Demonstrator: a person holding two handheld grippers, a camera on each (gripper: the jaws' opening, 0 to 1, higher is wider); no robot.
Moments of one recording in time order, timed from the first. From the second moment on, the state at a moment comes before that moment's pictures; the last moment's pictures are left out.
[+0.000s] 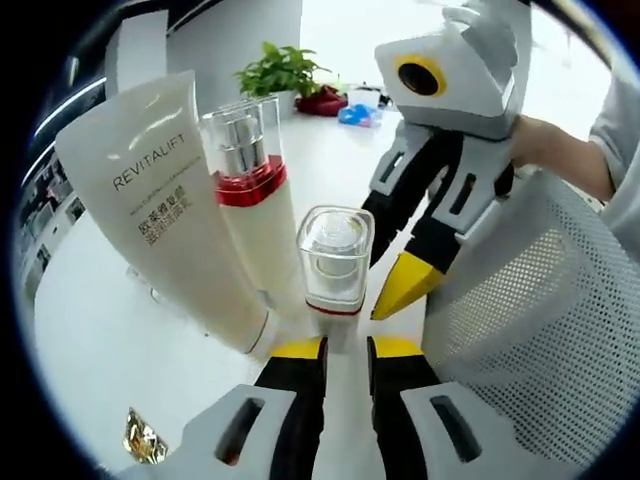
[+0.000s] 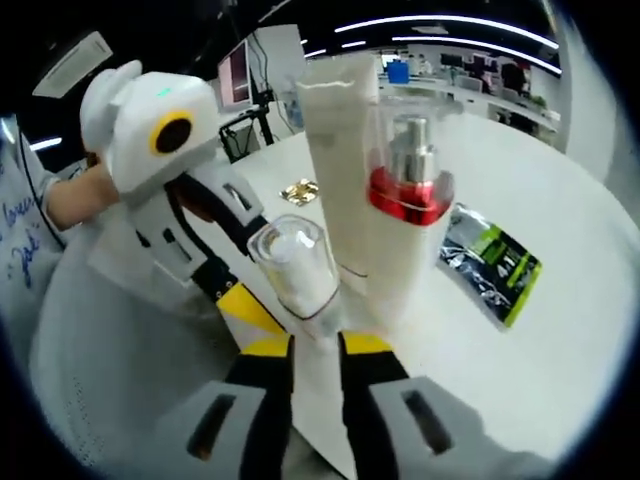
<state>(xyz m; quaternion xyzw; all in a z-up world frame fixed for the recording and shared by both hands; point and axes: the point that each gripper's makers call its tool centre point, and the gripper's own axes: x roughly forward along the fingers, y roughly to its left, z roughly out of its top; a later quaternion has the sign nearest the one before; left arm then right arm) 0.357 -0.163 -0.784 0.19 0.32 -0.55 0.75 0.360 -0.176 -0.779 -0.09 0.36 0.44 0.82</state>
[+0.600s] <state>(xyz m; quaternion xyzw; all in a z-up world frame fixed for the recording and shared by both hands) 0.370 -0.165 -0.792 0.19 0.33 -0.53 0.76 0.370 -0.179 -0.782 -0.10 0.36 0.43 0.82</state>
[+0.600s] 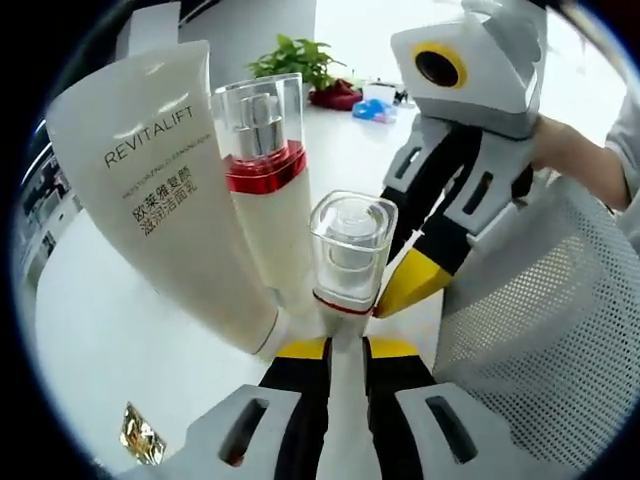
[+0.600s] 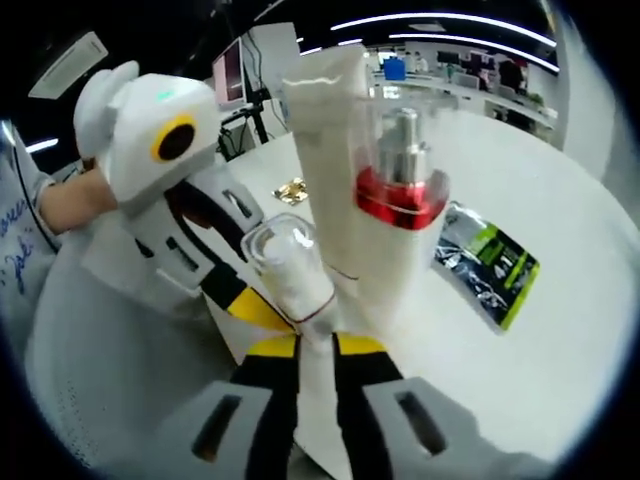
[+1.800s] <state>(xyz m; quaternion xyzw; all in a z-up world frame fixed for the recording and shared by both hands) 0.386 -0.168 -0.797 0.18 0.33 -0.50 0.78 0.388 -0.184 -0.792 -0.09 0.37 0.41 0.83</state>
